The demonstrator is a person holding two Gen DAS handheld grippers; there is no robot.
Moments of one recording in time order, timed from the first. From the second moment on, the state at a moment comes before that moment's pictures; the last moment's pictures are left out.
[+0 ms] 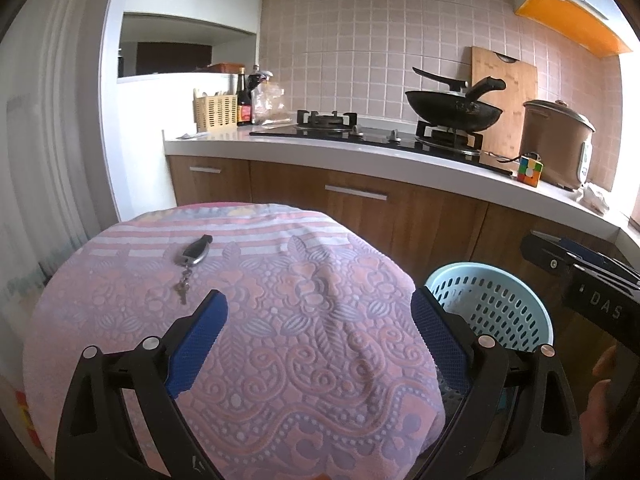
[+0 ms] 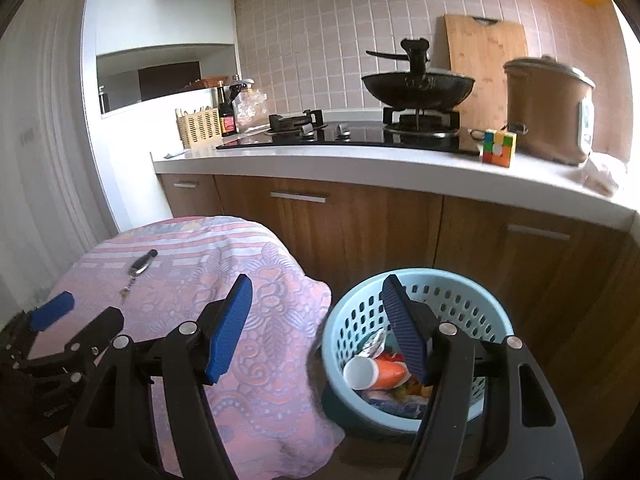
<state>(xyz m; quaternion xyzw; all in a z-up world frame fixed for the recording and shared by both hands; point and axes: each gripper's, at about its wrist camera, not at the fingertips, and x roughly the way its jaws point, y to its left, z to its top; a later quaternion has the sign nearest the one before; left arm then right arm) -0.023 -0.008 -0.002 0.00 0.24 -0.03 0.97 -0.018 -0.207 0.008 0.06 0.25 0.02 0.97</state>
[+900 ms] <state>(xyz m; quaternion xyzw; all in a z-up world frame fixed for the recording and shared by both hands) -0.025 -0.008 -0.002 -0.01 0.24 -0.04 0.97 -0.021 -0.202 0.008 0.03 0.24 0.00 0.97</state>
